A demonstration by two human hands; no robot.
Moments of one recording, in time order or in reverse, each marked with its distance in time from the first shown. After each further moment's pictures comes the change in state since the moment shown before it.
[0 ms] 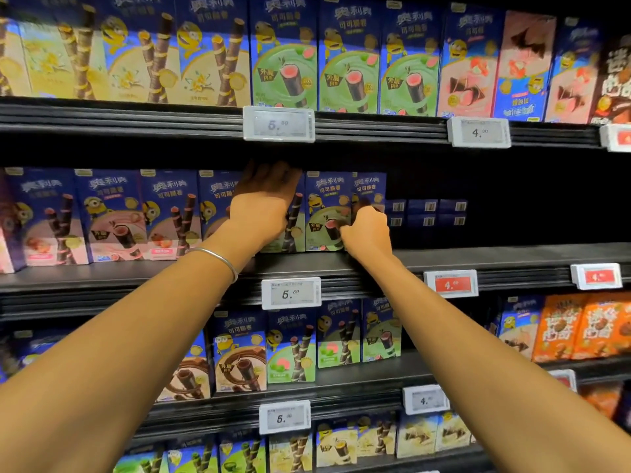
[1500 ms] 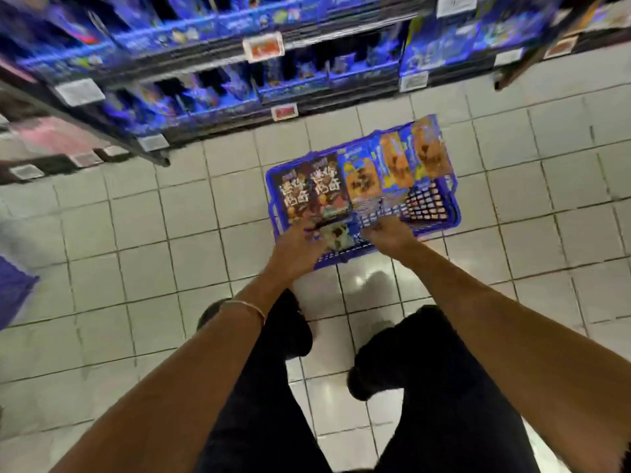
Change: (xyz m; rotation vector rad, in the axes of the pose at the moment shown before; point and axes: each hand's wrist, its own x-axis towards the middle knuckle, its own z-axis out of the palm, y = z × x) left_hand -0.907 0.388 0.163 -1.031 -1.450 -0.861; right_hand -0.868 0.482 0.074 -0.135 -1.179 0.923
